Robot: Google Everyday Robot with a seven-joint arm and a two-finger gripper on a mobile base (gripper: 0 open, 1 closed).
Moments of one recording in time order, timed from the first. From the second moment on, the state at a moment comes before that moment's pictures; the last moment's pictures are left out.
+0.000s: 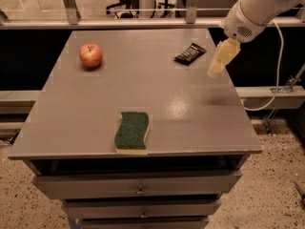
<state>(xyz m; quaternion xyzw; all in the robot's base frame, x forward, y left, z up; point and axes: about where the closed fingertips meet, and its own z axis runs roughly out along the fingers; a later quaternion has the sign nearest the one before) 0.655 -0.206 0.925 -0.56 0.78 -0.01 0.26</state>
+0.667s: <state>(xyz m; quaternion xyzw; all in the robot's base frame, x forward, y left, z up) 0.747 -0.198 0.882 -0.50 0.80 0.05 0.31</state>
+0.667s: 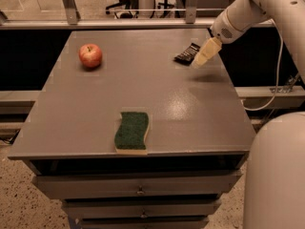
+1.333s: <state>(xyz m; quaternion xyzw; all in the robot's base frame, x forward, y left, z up) 0.791 -0.189 0.857 -0.46 0.82 0.08 0.32</state>
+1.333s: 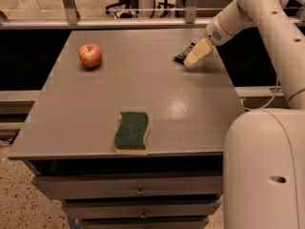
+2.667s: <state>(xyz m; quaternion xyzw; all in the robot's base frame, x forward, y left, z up) 0.806 -0.169 0.838 -0.44 0.84 0.10 0.30</state>
